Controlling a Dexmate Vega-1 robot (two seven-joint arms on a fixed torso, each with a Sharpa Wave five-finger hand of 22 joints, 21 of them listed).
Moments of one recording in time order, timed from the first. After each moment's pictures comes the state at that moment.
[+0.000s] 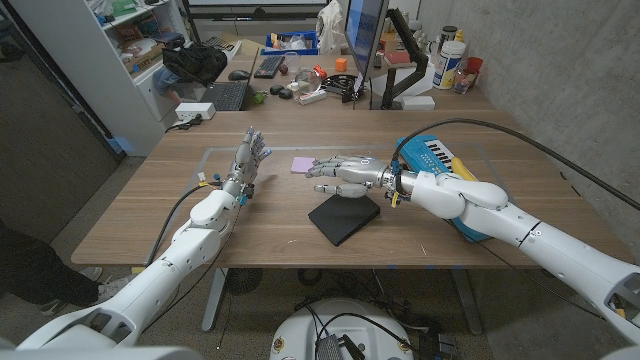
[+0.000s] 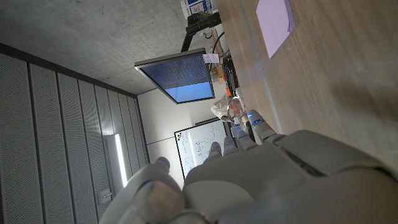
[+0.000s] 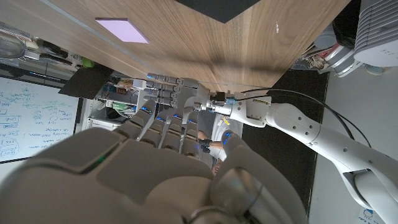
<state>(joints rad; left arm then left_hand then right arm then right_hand) 0.88 0.53 0.37 -1.30 -0.64 -0.30 -0.03 -0.01 0.06 0.21 0.20 0.27 -0.18 -0.06 0.19 0.18 -0.17 -0.06 0.20 0.18 -0.17 -0.03 0.20 0.20 -0.17 -0.03 0.67 0.20 -0.73 -0.77 -0.67 -1.75 -0.67 0.51 0.05 0.15 0.13 0.37 0.07 0.20 0.23 -0.05 0.19 0.18 0.21 -0.04 0.21 0.18 0.07 -0.04 0.18 0.17 0.04 -0.04 0.40 0.19</state>
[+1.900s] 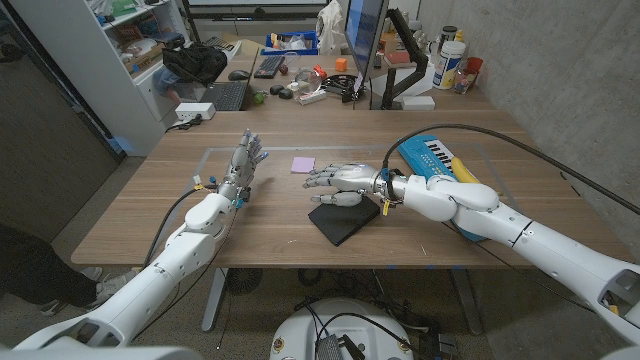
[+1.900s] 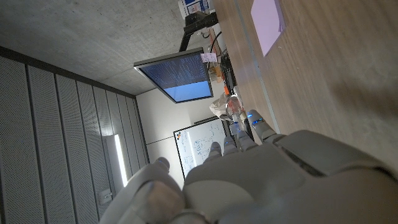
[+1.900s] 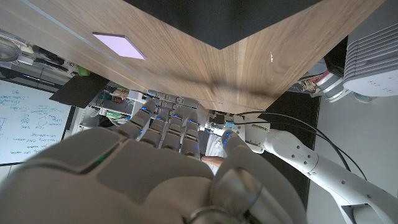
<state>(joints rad) 0.93 0.57 0.35 -1.36 -0.64 -0.29 0.00 -0.01 0.06 0.21 0.20 0.27 -0.18 -0.06 0.19 0.18 -0.17 -0.06 0.20 0.18 -0.17 -0.03 0.20 0.20 -0.17 -0.03 0.67 0.20 -0.70 -0.76 -0.73 -1.75 -0.76 0.47 0.07 0.15 0.13 0.37 0.07 0.20 0.24 -0.05 0.19 0.18 0.21 -0.04 0.21 0.18 0.07 -0.04 0.18 0.17 0.03 -0.04 0.39 0.19</state>
